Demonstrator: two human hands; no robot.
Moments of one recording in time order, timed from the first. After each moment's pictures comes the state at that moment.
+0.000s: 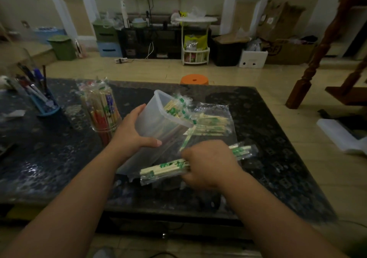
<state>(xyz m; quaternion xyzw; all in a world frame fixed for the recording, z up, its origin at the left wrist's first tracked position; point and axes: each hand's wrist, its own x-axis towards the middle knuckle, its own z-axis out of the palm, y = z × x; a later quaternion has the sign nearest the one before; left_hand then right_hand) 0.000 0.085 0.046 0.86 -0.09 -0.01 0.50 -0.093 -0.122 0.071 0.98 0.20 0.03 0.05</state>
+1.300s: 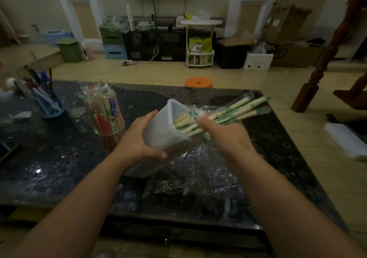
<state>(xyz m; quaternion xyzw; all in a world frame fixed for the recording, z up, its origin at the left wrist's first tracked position) -0.006 0.084 0.046 0.87 -0.15 -0.03 0.46 -0.074 -0.138 0.095 0.71 -0.11 0.09 -0.69</state>
